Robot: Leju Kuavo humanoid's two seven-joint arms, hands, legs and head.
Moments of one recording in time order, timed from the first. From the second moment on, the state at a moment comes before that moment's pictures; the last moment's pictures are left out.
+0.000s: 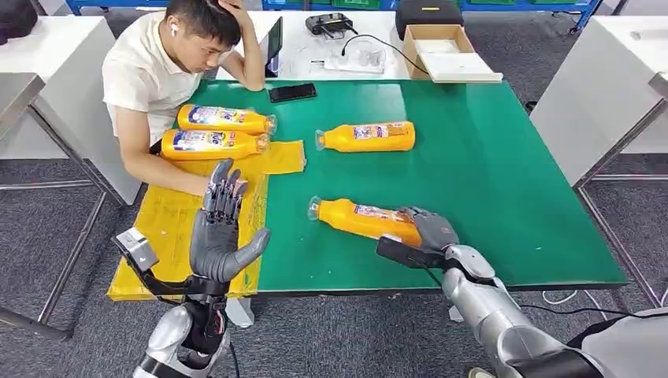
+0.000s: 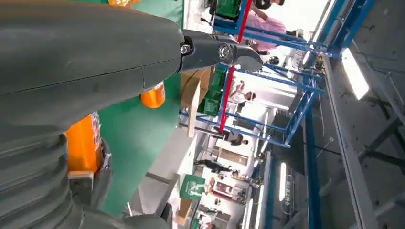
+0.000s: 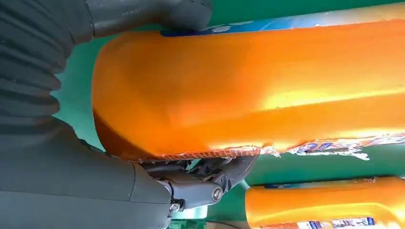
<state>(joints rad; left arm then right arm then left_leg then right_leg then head) -0.11 -0.14 -0.35 -1.57 0.40 0.01 -0.36 -0.57 -0.12 0.27 -0.42 0.92 -0.08 -0.20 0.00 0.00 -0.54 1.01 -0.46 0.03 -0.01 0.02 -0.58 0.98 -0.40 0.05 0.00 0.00</state>
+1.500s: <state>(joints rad) 0.02 -0.14 -0.41 -1.53 0.54 -0.10 -0.32 -0.23 0.18 0.33 -0.91 0.33 -0.36 -0.67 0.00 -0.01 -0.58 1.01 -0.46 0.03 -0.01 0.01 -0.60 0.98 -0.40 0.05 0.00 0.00</state>
